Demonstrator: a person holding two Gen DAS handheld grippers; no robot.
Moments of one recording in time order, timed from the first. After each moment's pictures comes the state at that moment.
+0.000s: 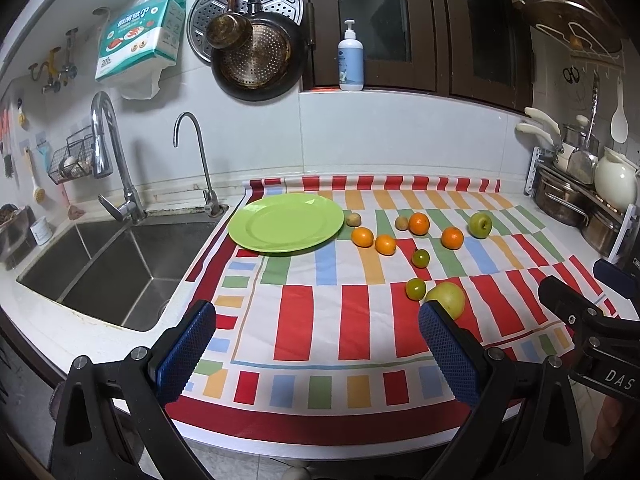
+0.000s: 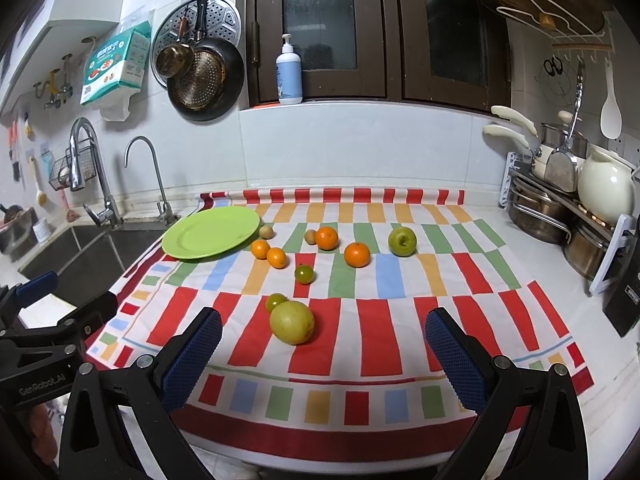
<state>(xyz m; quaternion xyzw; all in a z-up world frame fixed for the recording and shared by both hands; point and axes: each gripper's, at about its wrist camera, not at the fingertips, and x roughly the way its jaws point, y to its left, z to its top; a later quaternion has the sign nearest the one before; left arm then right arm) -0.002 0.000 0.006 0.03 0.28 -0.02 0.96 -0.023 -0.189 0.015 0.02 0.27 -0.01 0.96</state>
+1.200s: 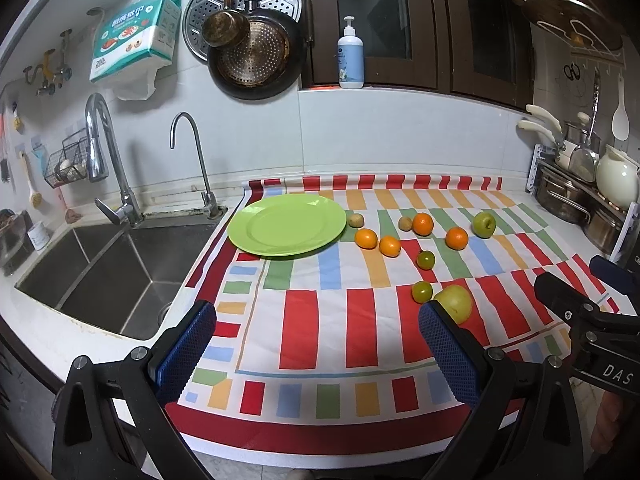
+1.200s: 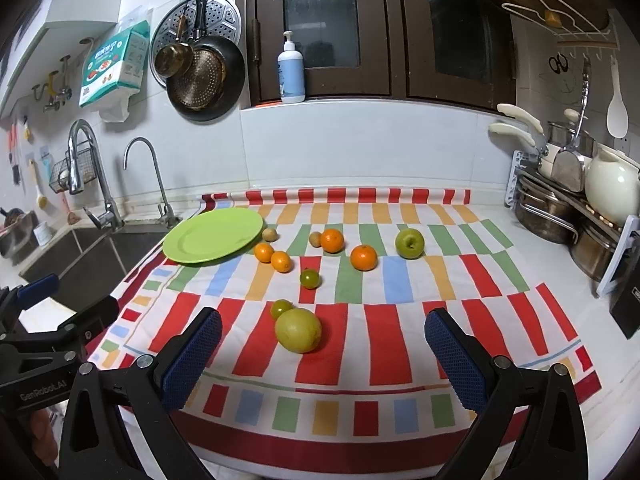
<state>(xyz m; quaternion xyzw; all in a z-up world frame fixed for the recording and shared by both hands) 0.007 0.004 0.002 0.03 0.28 -0.03 0.96 -0.009 -0.182 0.013 0.03 0.28 0.00 0.96</state>
